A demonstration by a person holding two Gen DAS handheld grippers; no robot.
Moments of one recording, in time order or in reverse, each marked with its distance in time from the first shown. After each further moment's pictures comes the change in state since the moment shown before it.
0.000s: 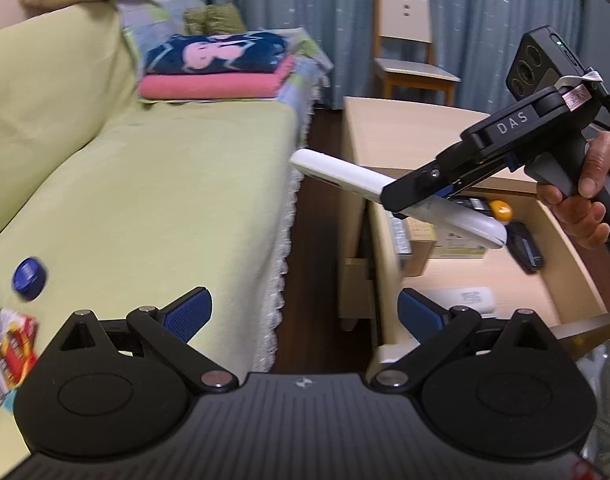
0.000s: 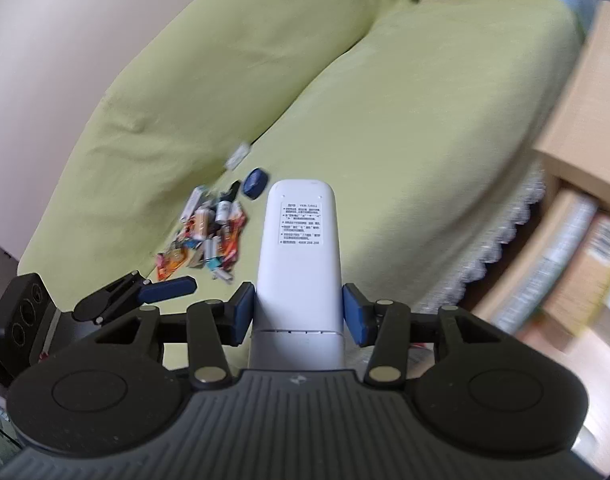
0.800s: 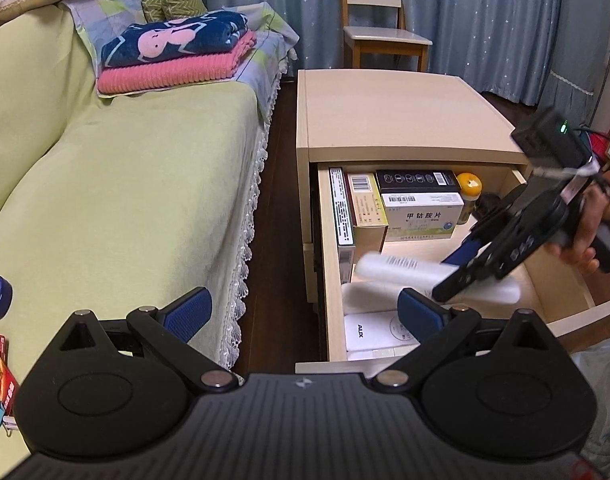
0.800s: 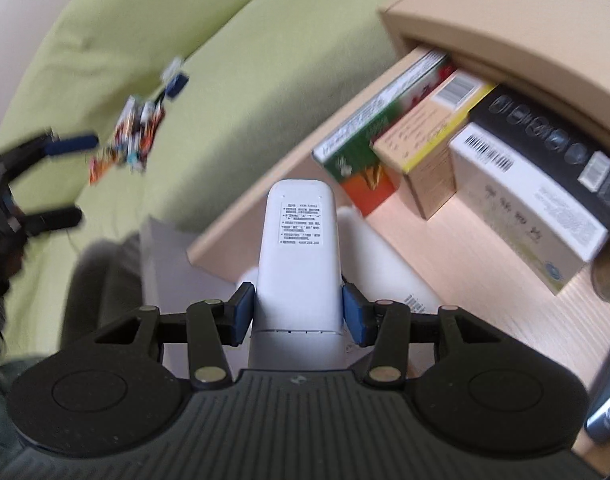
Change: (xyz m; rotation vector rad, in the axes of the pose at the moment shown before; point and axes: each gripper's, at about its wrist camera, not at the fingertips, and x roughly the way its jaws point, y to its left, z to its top) left arm 0.029 -0.068 0.018 0.064 0.097 -0.017; right arm -0.026 -0.099 -0.079 -0.112 0.245 -0.138
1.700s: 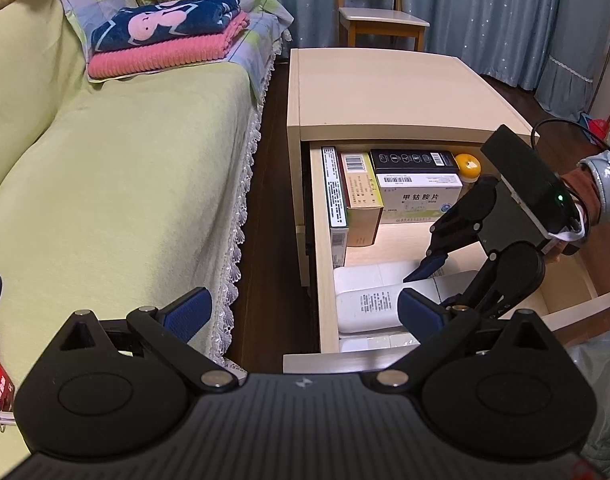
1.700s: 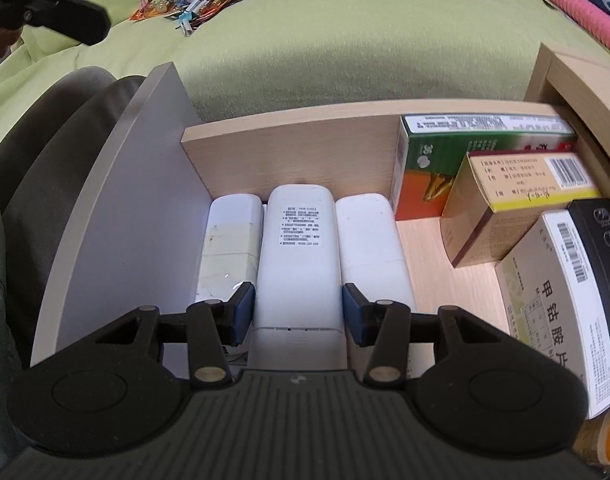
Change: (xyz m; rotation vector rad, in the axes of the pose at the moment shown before) left arm 0.013 -0.005 -0.005 0.014 0.056 -0.022; right arm 0.040 0.038 -0.009 -0.548 0.122 -0.095
